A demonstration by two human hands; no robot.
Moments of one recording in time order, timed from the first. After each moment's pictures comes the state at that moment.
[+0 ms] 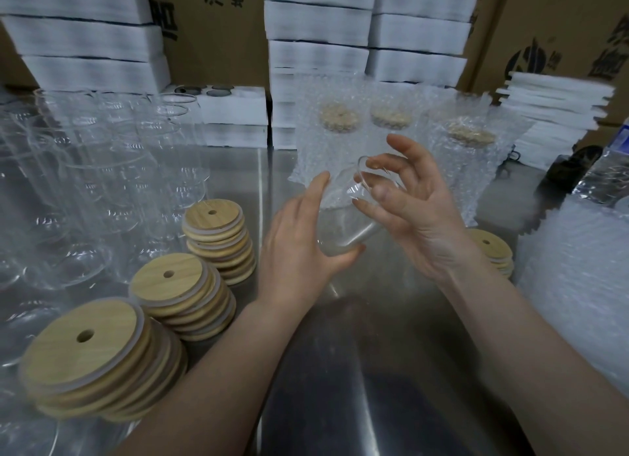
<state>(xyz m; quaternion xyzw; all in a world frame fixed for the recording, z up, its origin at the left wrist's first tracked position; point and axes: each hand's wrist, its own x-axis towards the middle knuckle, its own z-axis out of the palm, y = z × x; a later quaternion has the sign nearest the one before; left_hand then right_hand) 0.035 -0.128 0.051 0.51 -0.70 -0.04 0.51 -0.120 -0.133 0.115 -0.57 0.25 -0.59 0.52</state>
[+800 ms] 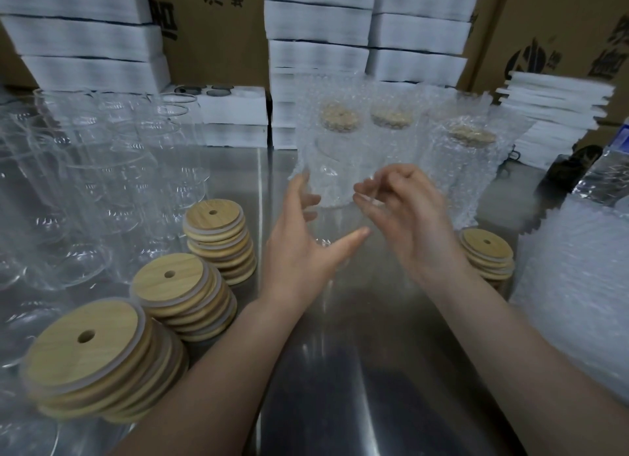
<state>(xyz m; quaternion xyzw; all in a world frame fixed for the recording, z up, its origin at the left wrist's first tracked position) 0.034 -0.128 0.057 0.48 -0.62 -0.22 0.58 -0.111 -0.141 0.100 -0.50 0.27 -0.63 0.53</state>
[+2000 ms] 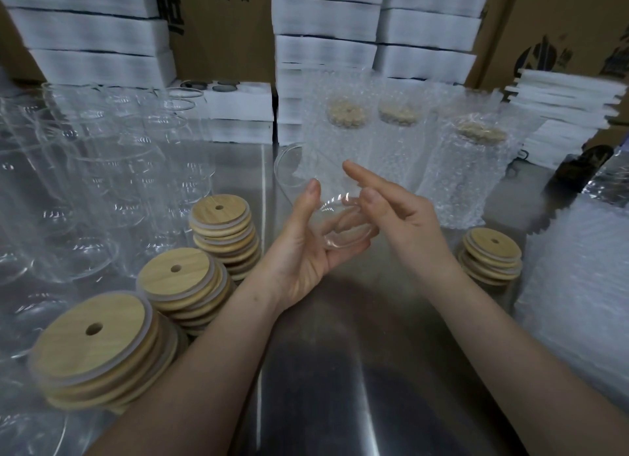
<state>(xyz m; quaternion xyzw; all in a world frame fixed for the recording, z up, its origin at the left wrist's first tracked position) 0.047 -0.136 0.064 0.20 -0.44 -0.71 0.52 -0.101 -0.125 0.097 -0.71 0.31 -0.53 0.33</state>
